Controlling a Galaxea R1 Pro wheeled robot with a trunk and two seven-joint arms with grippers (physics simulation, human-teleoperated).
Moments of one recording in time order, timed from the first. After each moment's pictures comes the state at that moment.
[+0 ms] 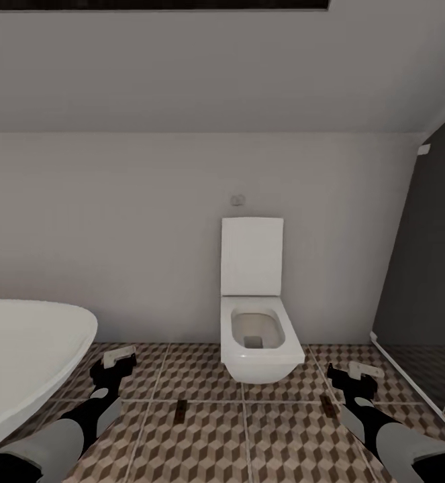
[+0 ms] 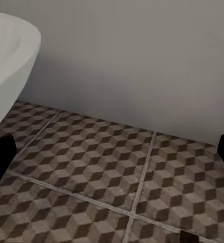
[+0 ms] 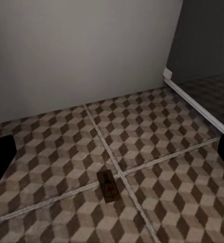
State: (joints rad) left arm -0.73 0.11 -0.36 -0.18 0.48 -0.38 0.24; right arm -0.74 -0.16 0.25 -0.07 -0.41 -0.37 -0.23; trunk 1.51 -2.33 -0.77
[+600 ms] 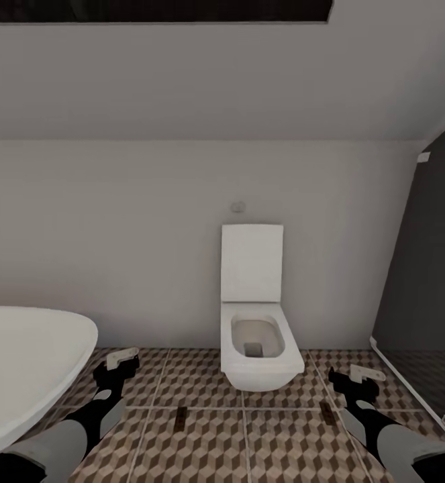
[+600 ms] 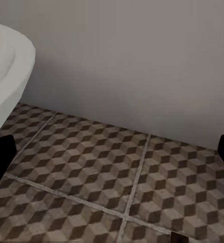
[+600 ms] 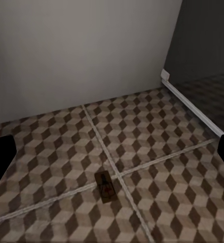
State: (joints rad) left arm -0.73 0.09 -0.36 -0.17 0.48 -0.37 0.24; right arm -0.74 -0.16 0.25 -0.04 -0.41 -0.37 -0.23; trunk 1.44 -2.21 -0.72
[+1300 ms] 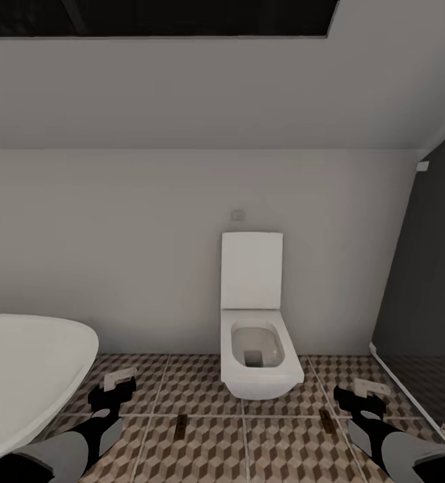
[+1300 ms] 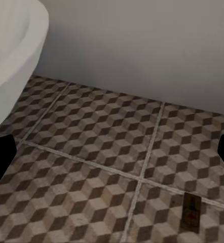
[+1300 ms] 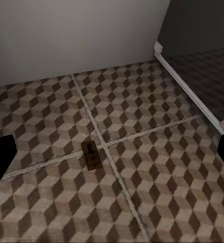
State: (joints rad) left arm -0.72 0.06 -0.35 -0.02 0.48 -0.37 0.24; right arm -0.74 -0.17 0.26 0.02 -0.40 -0.29 -0.22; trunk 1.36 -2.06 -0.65
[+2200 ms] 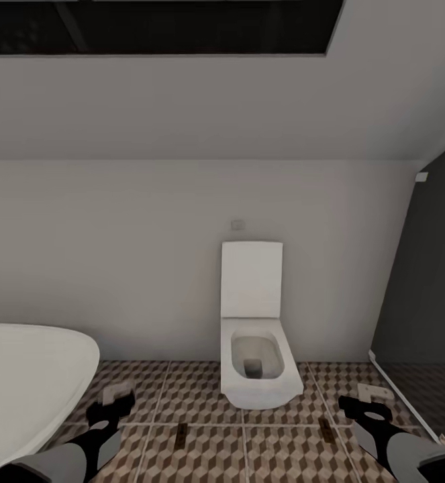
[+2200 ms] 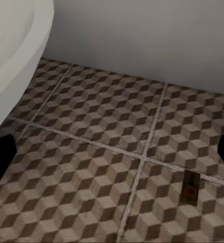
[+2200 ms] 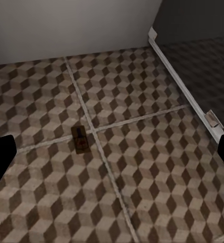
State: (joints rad) left arm -0.69 0.06 -0.35 0.00 0.49 -0.32 0.25; right arm -0.73 -0.19 0.26 0.03 -0.36 -0.18 -0.22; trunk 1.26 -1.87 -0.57
